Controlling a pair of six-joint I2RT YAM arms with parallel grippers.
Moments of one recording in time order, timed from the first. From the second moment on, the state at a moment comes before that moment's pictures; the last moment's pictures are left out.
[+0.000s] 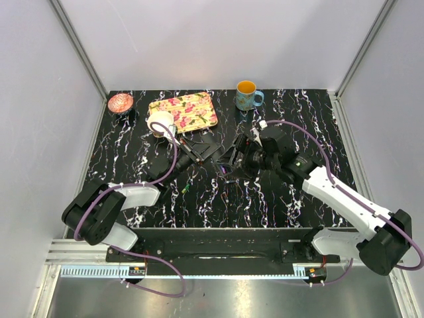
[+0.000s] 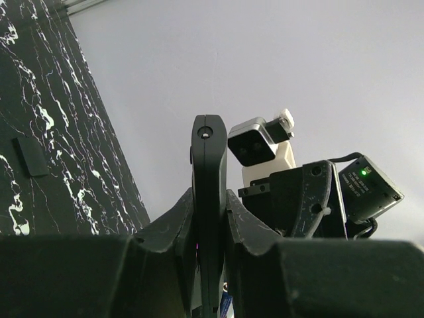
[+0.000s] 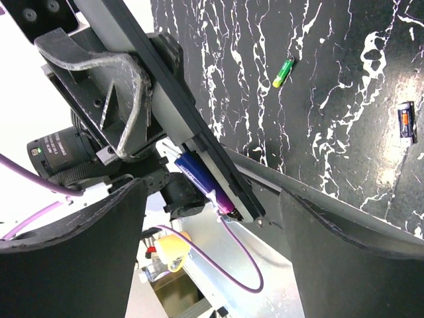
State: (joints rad) left arm -0.60 1.46 0.47 1.24 0.26 -1.38; right arm 0.70 1.19 1.04 -0.42 -0.31 1.12
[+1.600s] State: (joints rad) left arm -0.60 1.45 0.46 1.24 0.26 -1.37; right arm 0.64 1.22 0.93 -0.23 -0.42 1.20
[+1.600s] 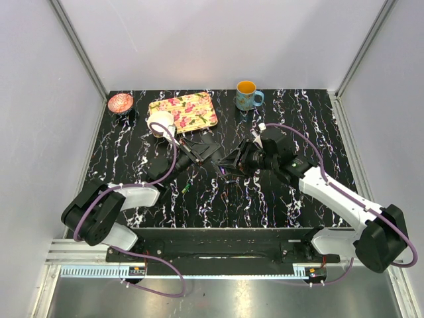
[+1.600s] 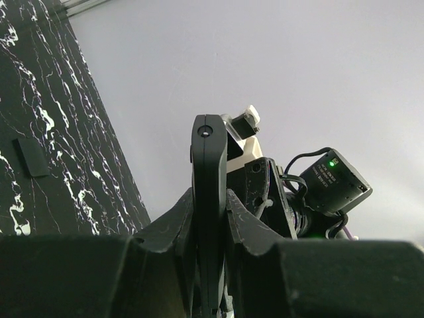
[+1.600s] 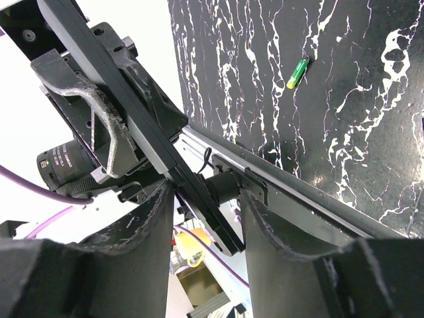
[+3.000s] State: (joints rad) left arm -0.56 1.37 0.43 1.22 0.29 -1.35; right arm 0.64 1.10 1.09 -0.52 -0.26 0.84
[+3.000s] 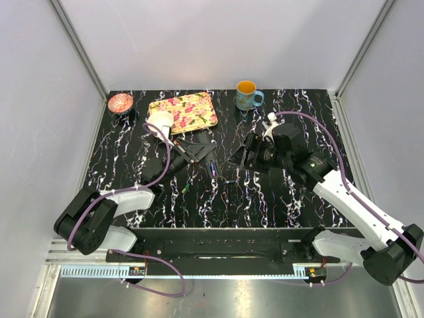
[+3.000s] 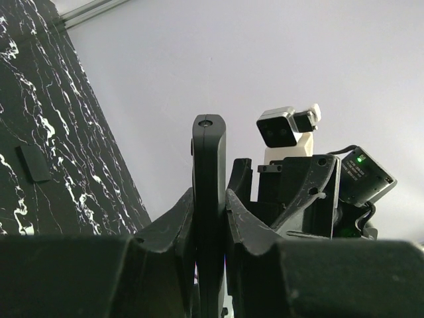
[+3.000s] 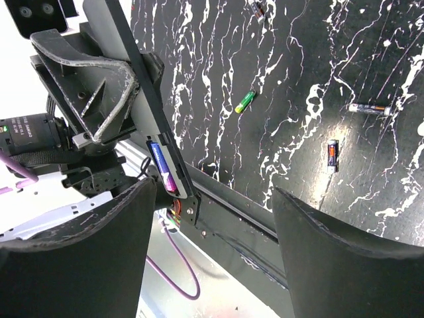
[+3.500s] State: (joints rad) left arm -0.56 1.32 0.46 1.01 0.27 -1.25; right arm 0.67 1.22 1.15 -0.52 -0.27 0.82
